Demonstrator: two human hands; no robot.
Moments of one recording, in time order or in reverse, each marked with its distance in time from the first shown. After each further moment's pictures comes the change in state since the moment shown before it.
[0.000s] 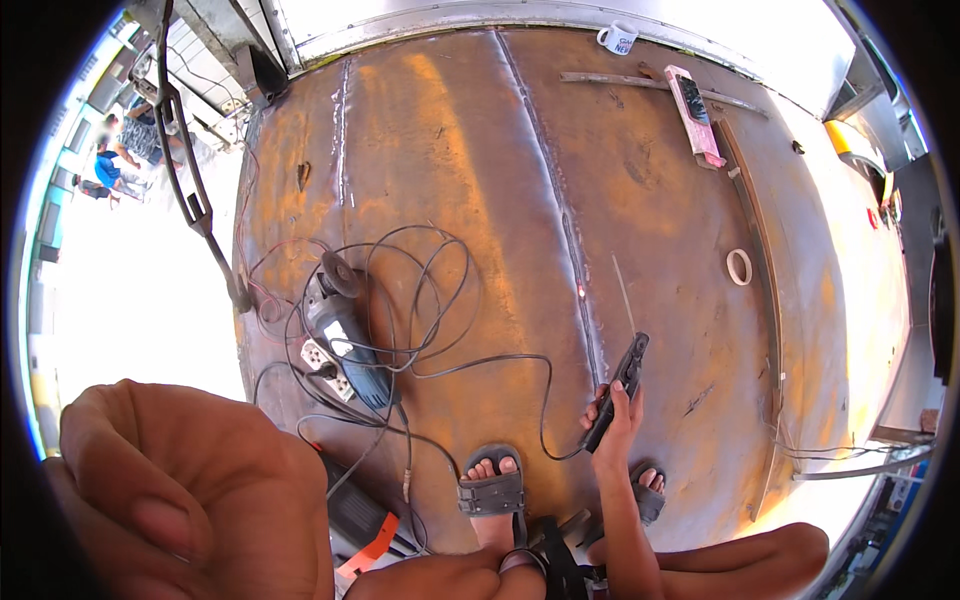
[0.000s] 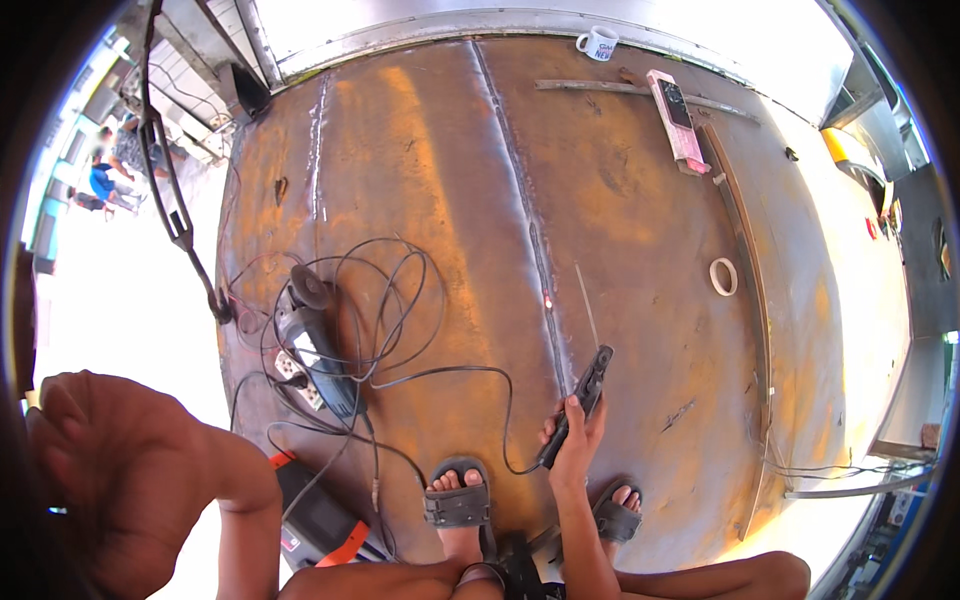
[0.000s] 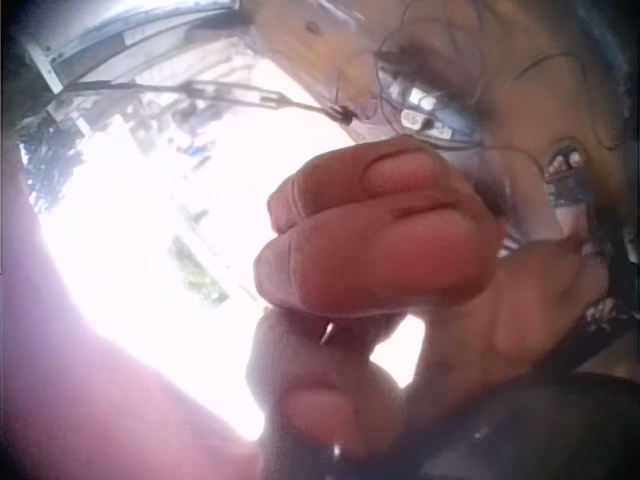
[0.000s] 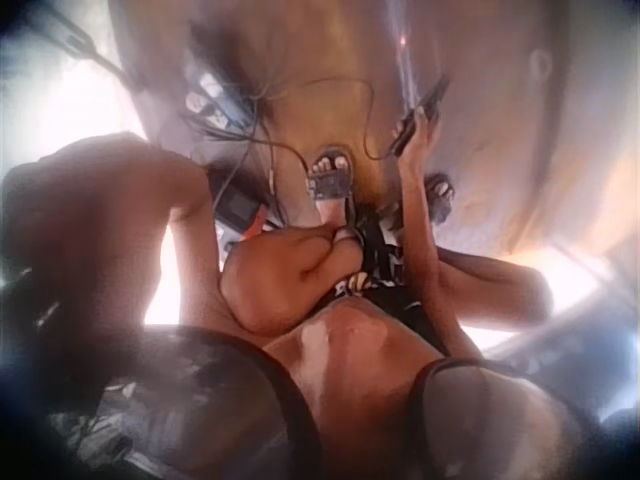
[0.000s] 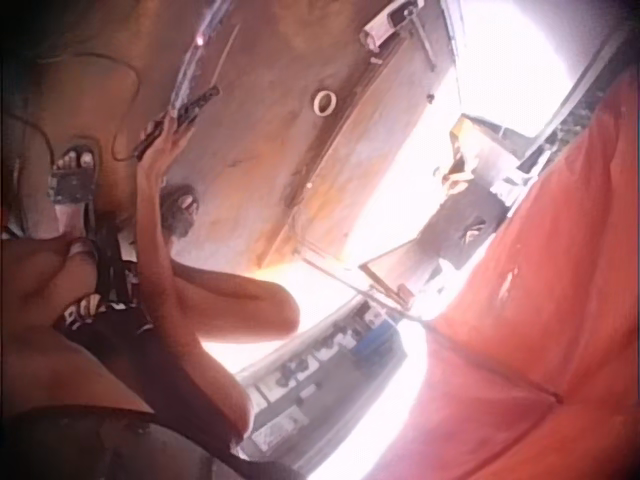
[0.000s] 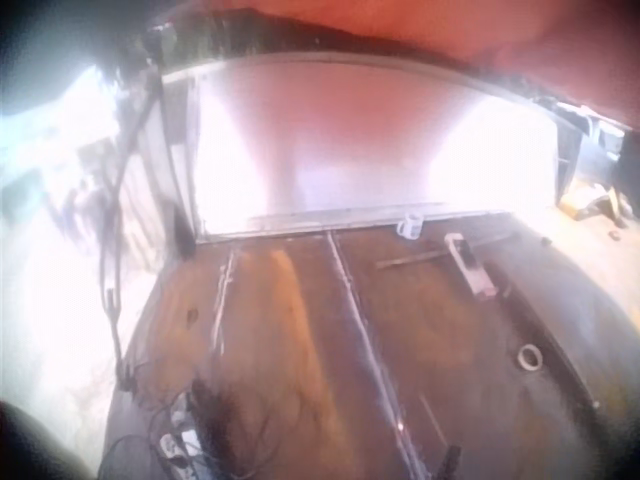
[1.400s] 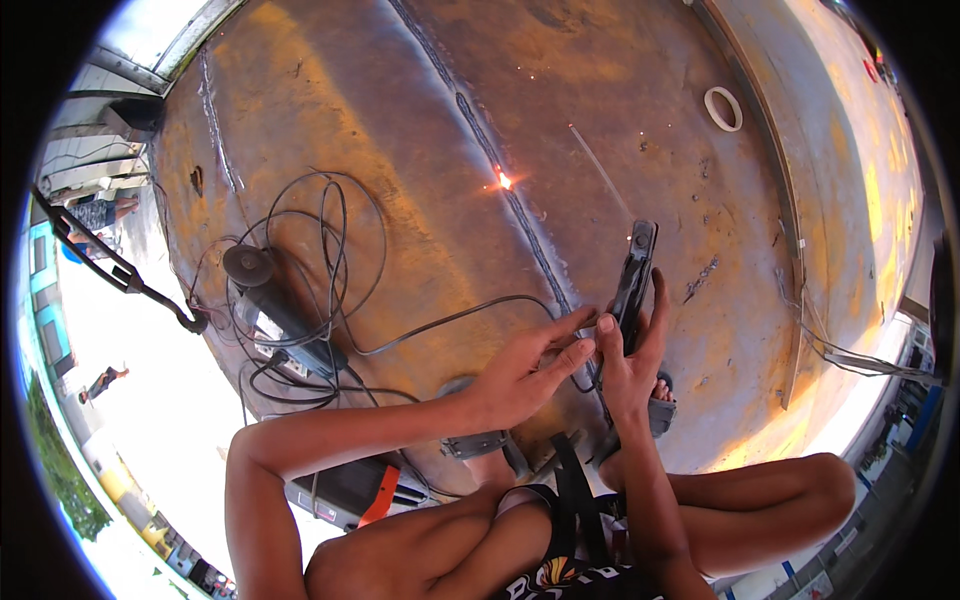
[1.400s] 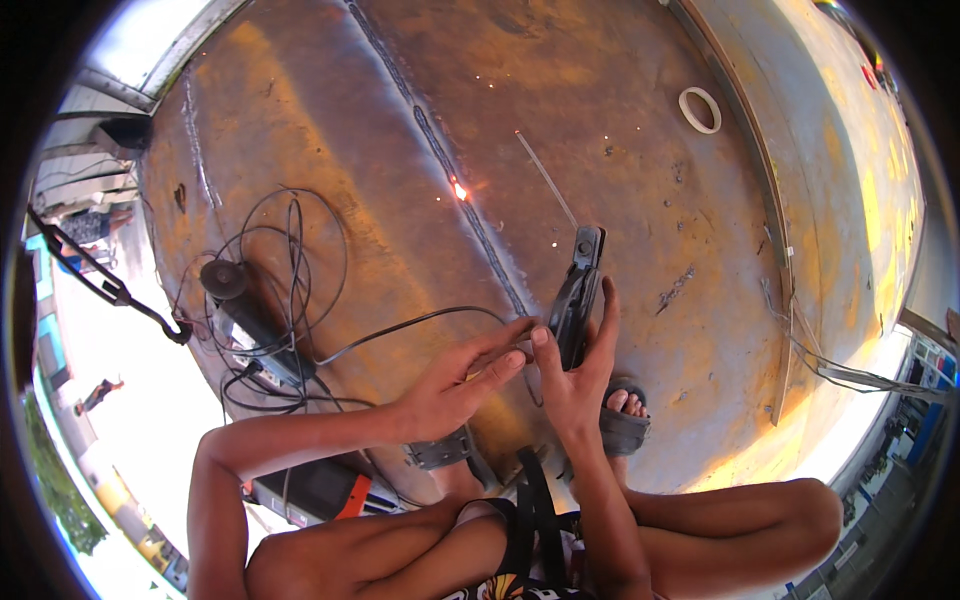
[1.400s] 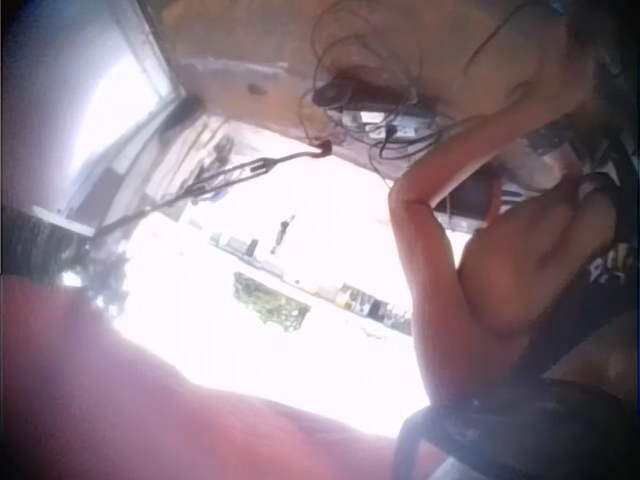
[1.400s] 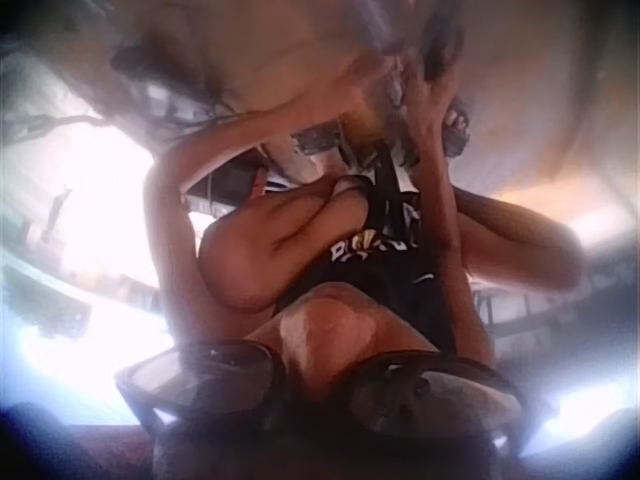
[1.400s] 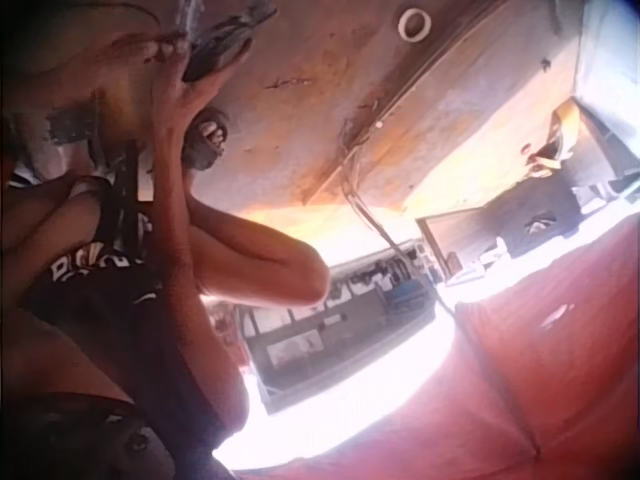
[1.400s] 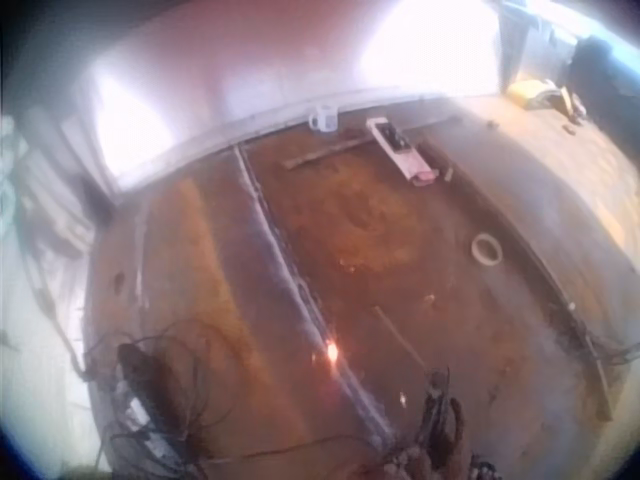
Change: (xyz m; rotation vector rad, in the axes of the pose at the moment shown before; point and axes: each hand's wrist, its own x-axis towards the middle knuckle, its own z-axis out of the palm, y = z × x) left_hand -0.259 -0.130 0.094 -0.212 -0.615 -1.652; right_hand 0.015 -0.040 -0.061 -0.557 0.047 -0.277
